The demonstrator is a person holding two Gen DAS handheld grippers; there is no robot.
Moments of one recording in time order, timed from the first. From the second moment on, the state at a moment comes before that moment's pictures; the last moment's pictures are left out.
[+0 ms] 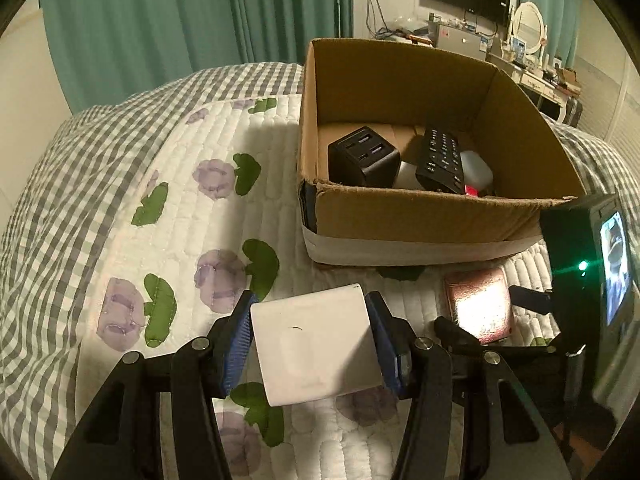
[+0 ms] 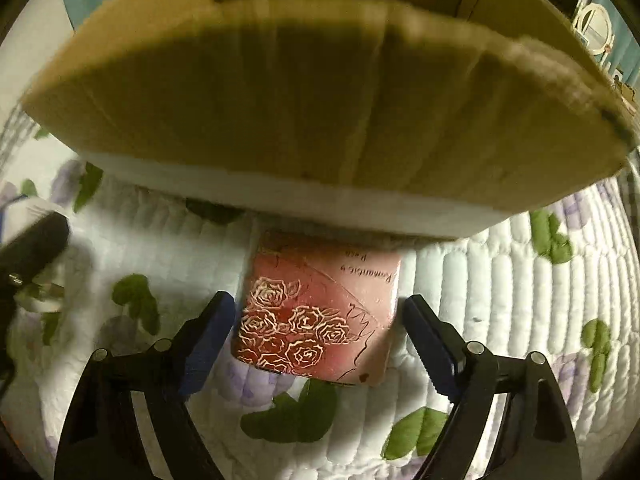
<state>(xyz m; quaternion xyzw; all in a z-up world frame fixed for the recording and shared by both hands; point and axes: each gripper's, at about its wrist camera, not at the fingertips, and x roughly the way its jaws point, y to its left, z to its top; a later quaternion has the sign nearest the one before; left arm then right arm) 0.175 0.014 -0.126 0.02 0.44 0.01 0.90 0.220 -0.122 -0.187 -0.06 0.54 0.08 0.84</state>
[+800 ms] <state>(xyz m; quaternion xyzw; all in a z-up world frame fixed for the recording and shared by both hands) 0.134 -0.014 -0.058 0.03 0.39 -0.02 0.92 0.146 -0.130 -0.095 -0.08 0.45 0.13 0.88</state>
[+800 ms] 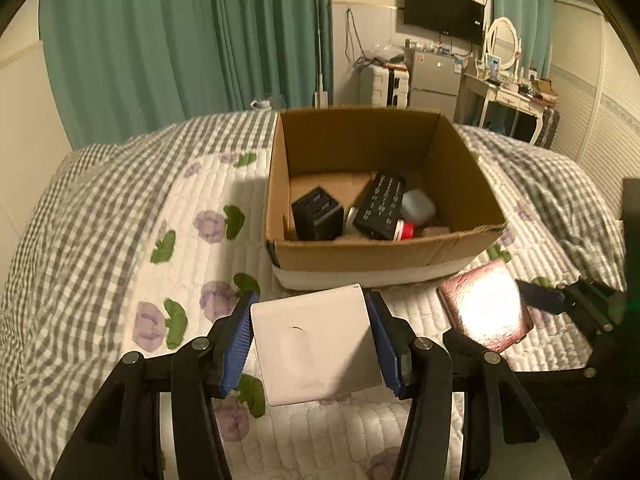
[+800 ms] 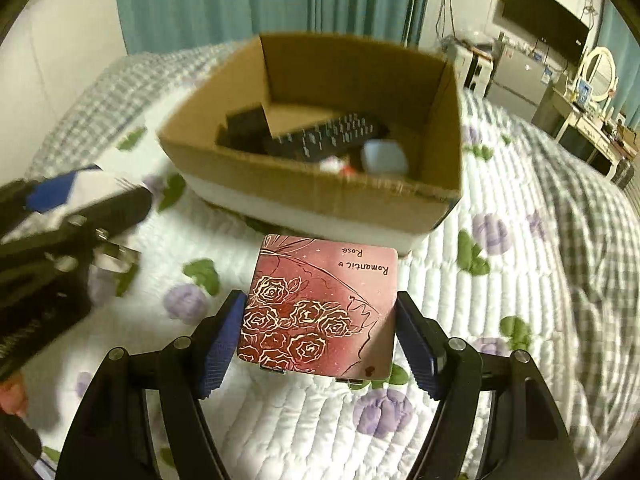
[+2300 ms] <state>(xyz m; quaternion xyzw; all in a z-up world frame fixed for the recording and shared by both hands) 0.311 -0.022 -0.043 0.03 0.36 -0.02 0.93 0.315 -0.179 -0.037 -0.02 0.38 0.11 0.92</state>
